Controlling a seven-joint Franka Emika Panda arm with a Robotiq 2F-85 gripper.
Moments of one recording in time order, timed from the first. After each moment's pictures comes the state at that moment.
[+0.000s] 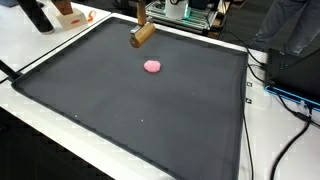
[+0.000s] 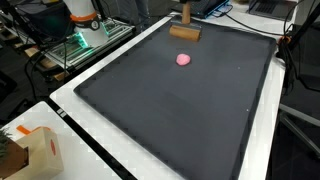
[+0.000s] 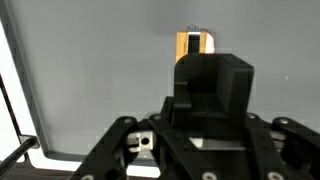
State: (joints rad) arm 0.08 -0.06 0.09 -2.10 -0.12 2.10 0.19
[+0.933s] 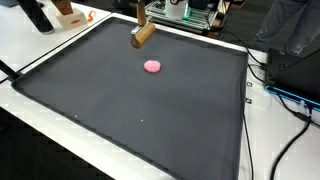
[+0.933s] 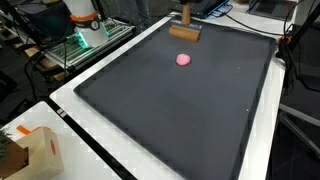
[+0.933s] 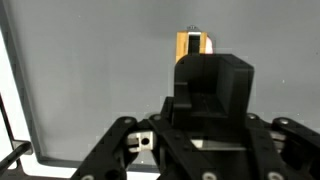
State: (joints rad) arm 0.08 -0.03 0.08 -2.06 -0.09 2.06 0.14
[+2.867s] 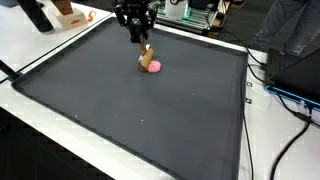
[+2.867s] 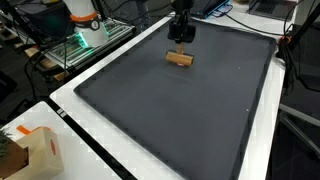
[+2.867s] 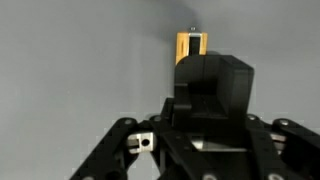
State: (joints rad) arm 0.04 0.12 0.05 -2.21 0.04 2.33 -0.16
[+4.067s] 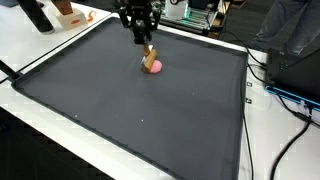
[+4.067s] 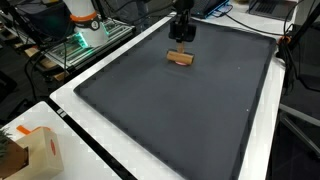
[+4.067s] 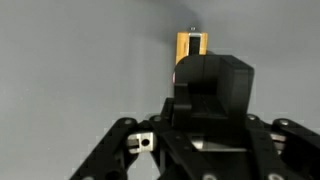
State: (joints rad) arm 0.04 0.13 0.07 -2.21 0.04 2.34 -0.16
